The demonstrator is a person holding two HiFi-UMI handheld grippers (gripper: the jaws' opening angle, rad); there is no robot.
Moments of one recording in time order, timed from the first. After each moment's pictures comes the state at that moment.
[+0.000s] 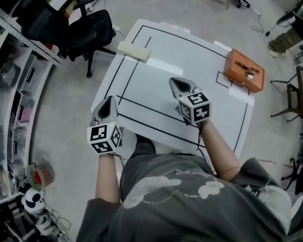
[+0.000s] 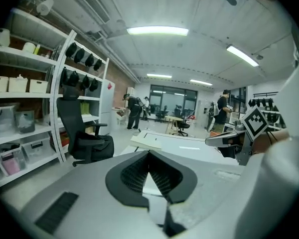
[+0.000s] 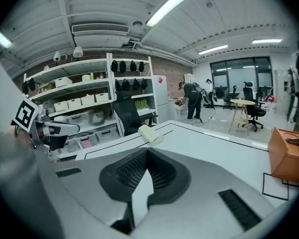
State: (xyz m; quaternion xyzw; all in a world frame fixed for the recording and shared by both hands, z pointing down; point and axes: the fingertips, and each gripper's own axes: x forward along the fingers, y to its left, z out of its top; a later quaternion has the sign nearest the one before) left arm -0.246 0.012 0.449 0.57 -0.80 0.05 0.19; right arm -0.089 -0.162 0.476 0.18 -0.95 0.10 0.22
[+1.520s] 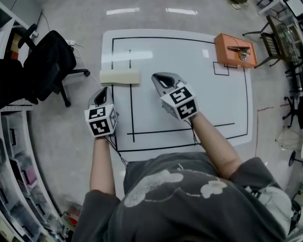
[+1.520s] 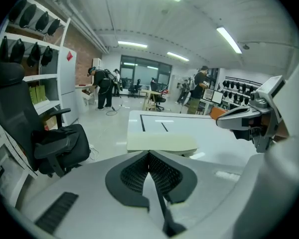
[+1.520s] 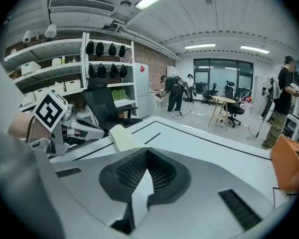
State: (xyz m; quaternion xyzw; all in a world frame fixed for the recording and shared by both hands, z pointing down) left arm -0.371 -0.205 0.557 0.69 -0.64 0.18 0.28; right arm -0.201 -0.258 0.516 0.30 -0.90 0.12 0.28
